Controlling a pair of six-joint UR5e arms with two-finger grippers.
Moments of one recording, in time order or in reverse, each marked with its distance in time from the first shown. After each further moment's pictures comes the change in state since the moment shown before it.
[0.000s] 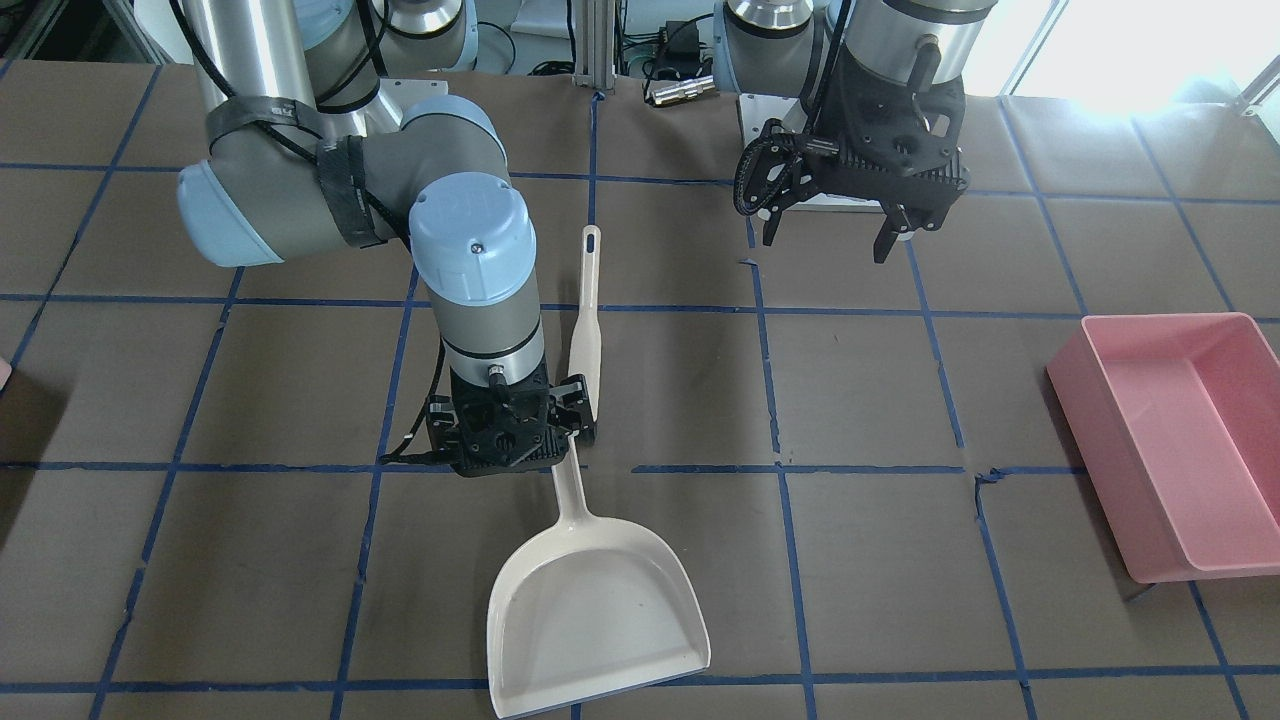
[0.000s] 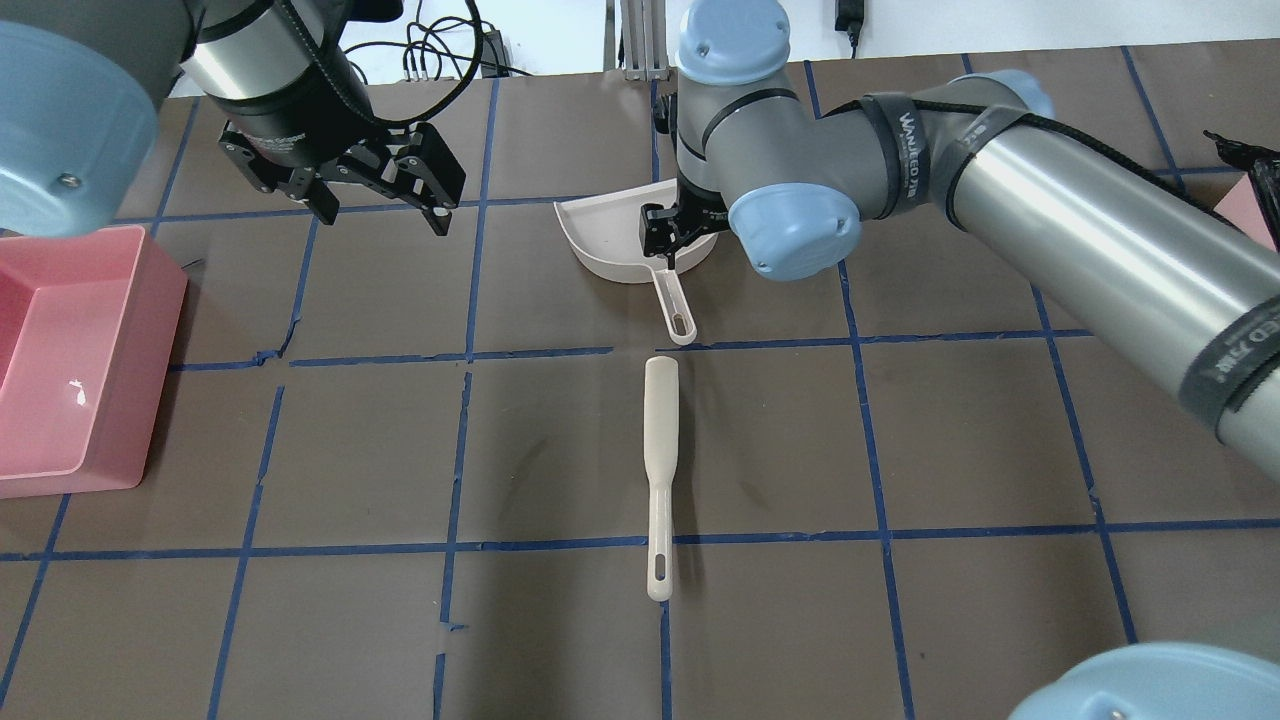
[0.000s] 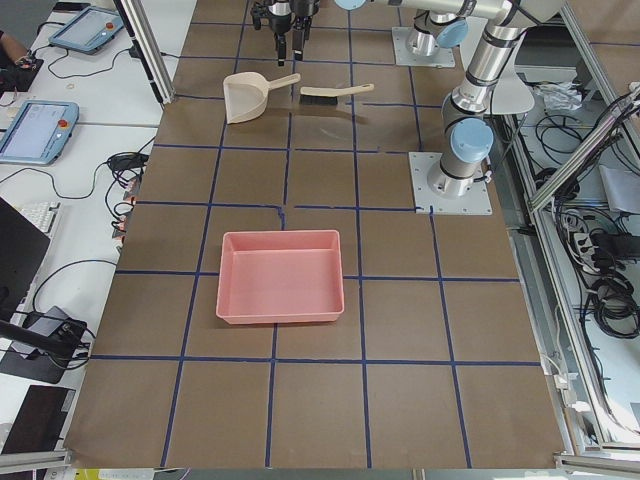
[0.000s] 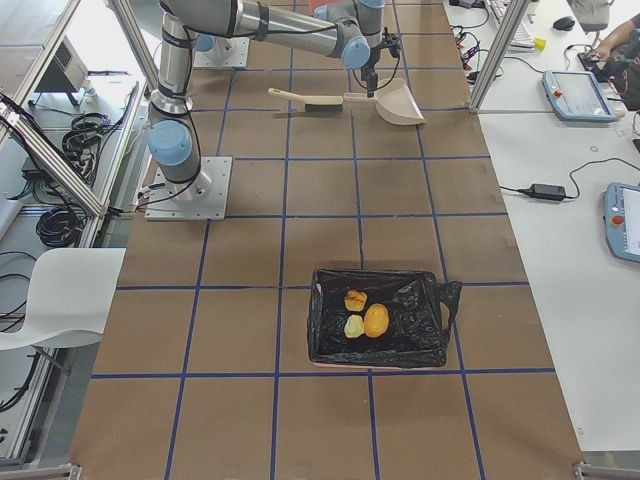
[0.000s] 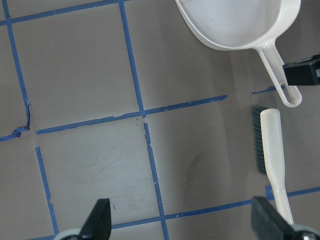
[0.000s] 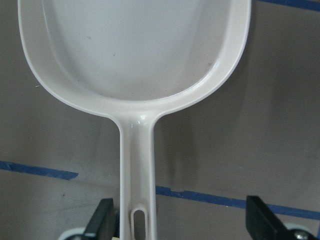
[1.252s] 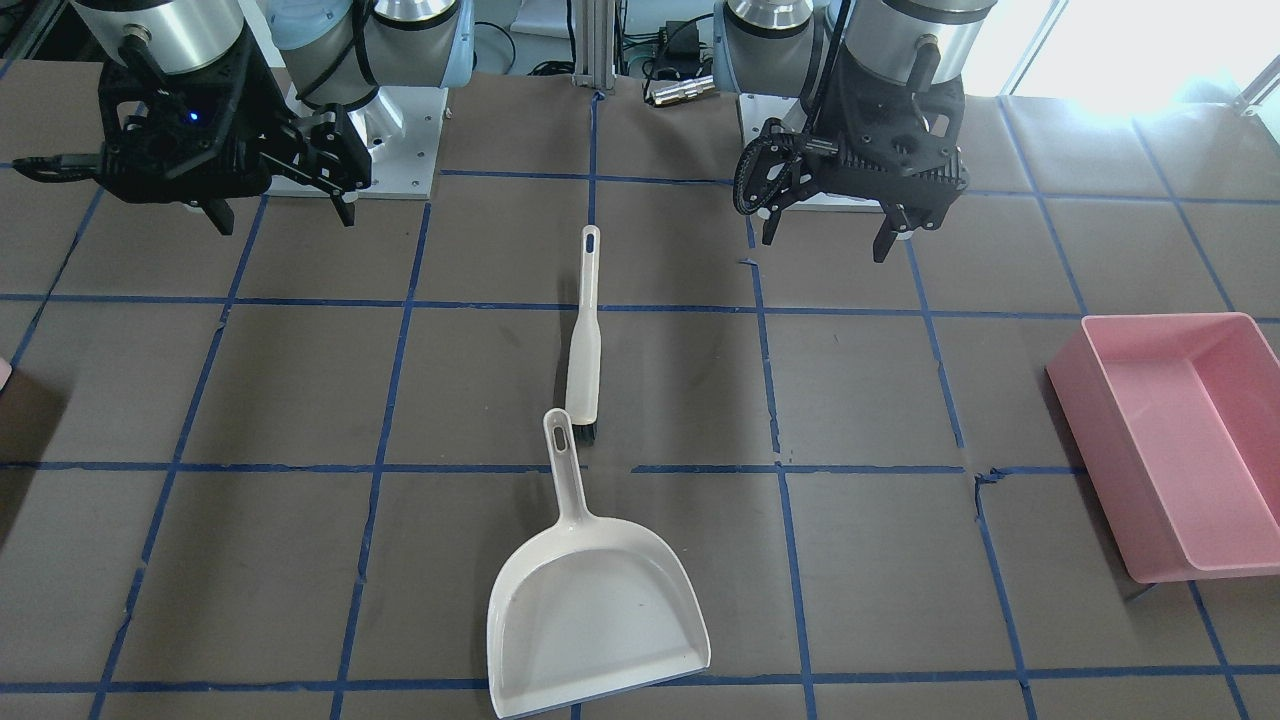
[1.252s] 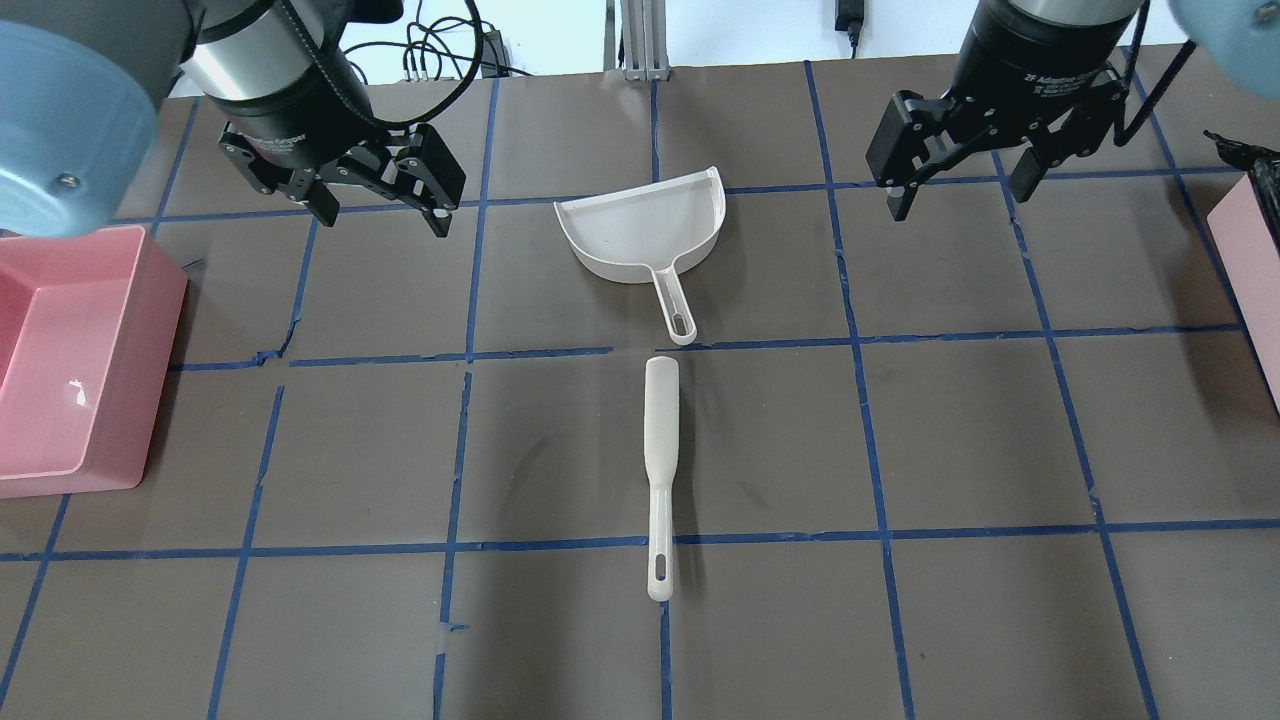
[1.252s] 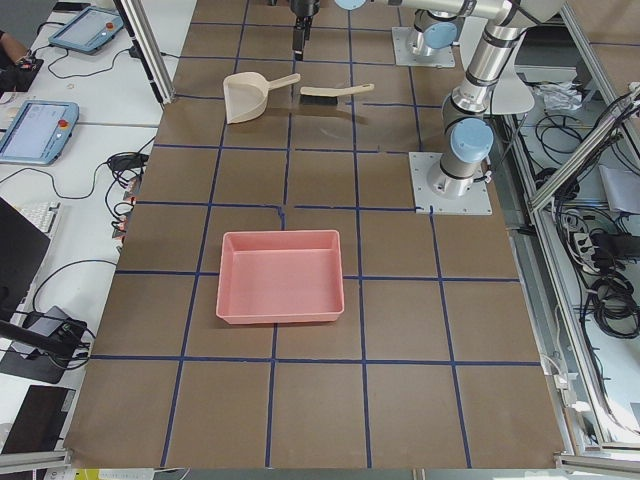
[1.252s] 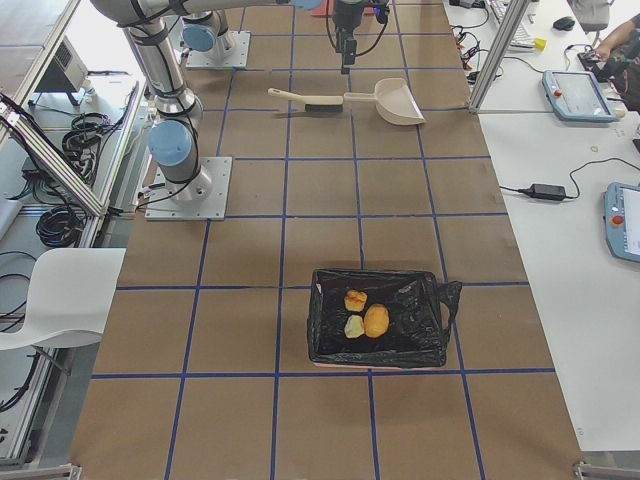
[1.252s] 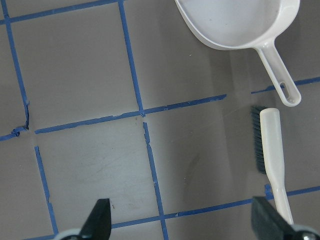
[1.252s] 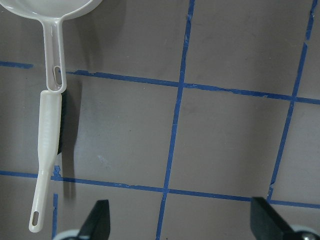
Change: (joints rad) left arm 0.000 0.000 0.000 -0.004 0.000 0.000; right arm -0.250 -0.362 -0.117 0.604 0.004 -0.205
